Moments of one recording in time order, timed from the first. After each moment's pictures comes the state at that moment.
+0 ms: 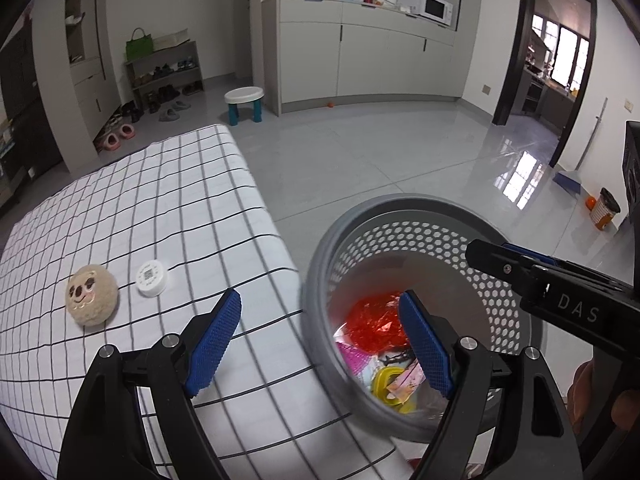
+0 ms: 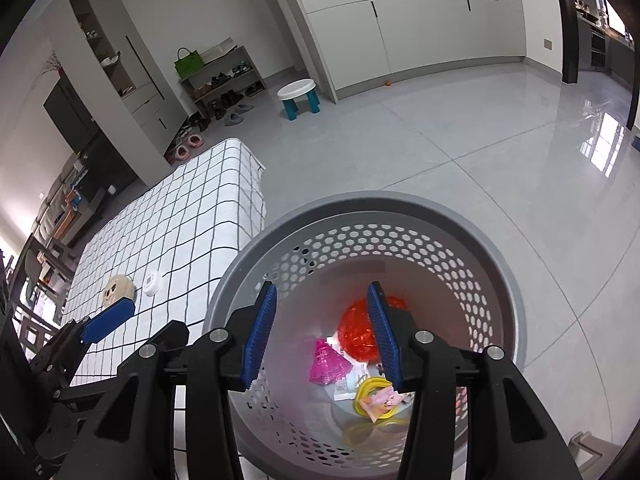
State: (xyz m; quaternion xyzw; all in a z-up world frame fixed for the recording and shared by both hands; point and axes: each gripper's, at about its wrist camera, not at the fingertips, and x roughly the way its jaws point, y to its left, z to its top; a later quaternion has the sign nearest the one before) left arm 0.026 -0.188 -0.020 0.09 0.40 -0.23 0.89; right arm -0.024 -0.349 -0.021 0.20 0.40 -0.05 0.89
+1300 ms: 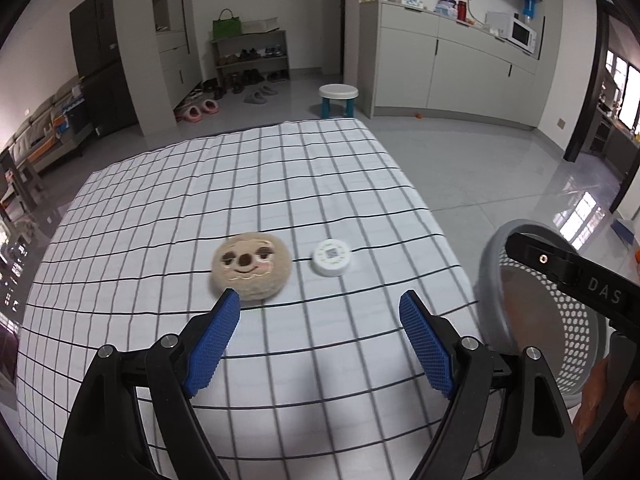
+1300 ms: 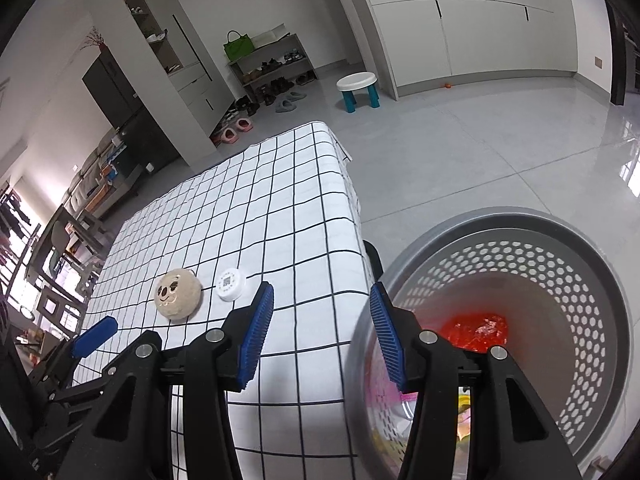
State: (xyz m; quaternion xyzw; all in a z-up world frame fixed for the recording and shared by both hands) left arm 0.055 -0.045 -0.007 0.05 0.40 -0.09 0.91; right arm 0.039 -0.243 -0.016 0.18 0.40 0.03 0.90
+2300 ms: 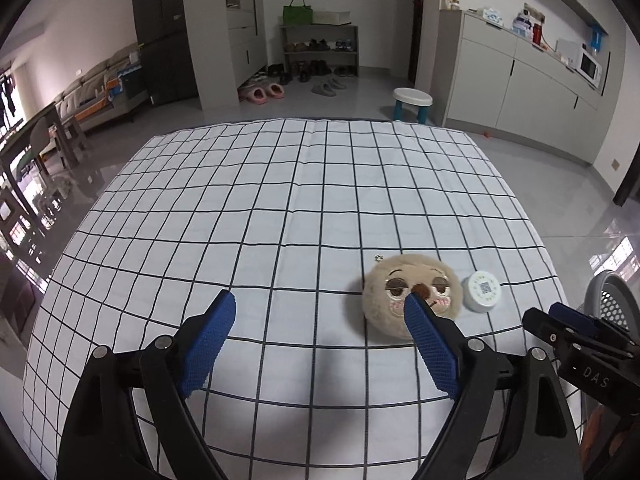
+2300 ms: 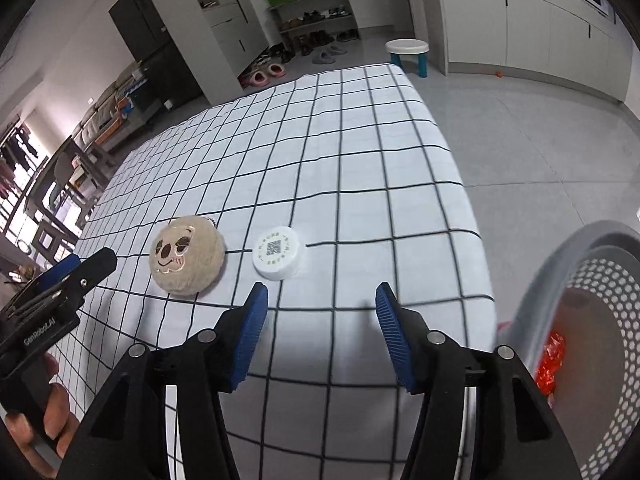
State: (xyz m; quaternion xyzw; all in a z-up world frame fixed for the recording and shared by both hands) left arm 0.112 0.058 -0.030 0.01 0.41 0.01 0.91; right arm 0.106 -0.147 -0.066 0.10 0.47 0.09 0.87
